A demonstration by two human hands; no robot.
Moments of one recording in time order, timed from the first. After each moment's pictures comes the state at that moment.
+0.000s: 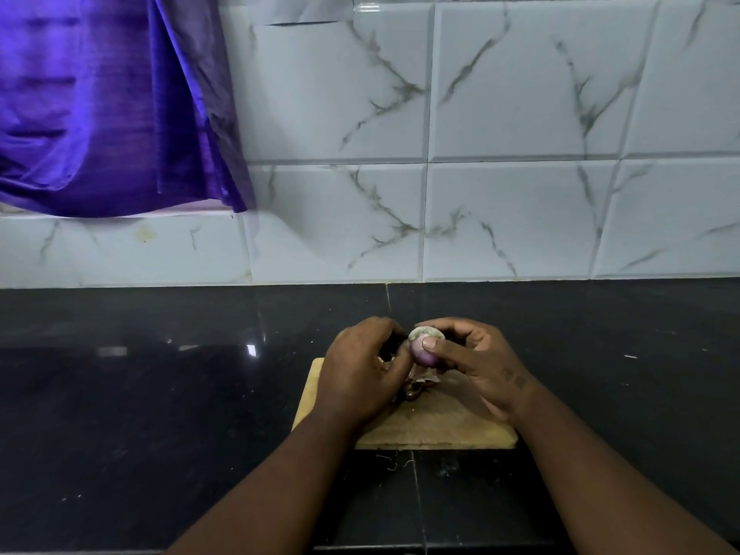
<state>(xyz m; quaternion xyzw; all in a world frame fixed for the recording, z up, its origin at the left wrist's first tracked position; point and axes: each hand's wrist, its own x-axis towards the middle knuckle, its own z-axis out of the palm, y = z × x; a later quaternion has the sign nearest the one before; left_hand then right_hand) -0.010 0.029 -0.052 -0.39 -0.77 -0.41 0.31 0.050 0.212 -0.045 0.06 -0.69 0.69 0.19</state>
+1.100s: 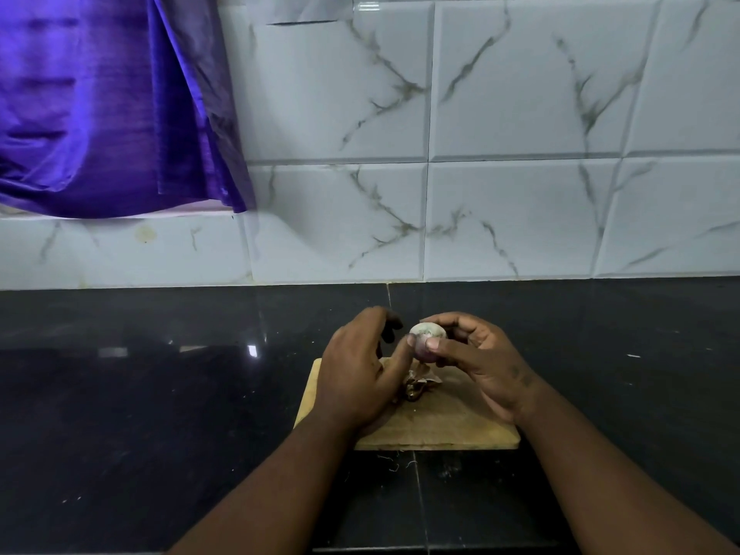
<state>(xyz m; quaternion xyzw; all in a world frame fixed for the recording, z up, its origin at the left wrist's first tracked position) -0.013 0.026 -0.054 -0.38 -0.77 -0.42 0.29 0.054 0.211 -0.041 0.07 -0.66 0.73 0.17</state>
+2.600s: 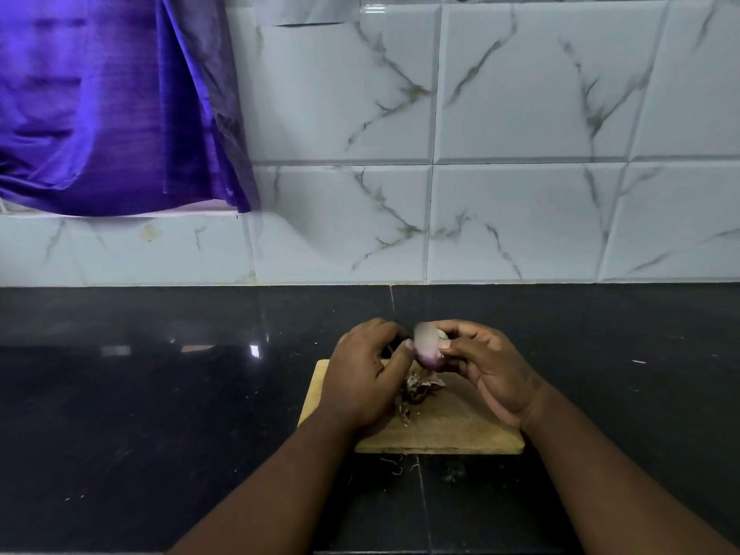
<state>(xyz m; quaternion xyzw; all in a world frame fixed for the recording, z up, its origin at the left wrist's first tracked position) -0.019 0.027 -0.056 -0.39 -0.78 -0.44 0.22 0.044 0.215 -0.047 0.06 -0.64 0.75 0.14</state>
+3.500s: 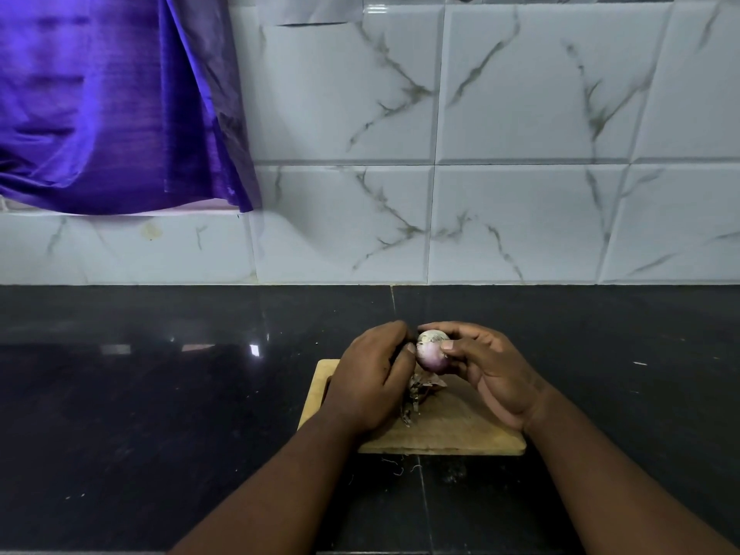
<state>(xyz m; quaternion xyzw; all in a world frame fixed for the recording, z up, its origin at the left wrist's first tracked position) -0.016 0.029 -0.057 -0.44 -0.76 -0.43 0.21 0.048 0.212 -0.045 0.08 -0.65 0.75 0.14</state>
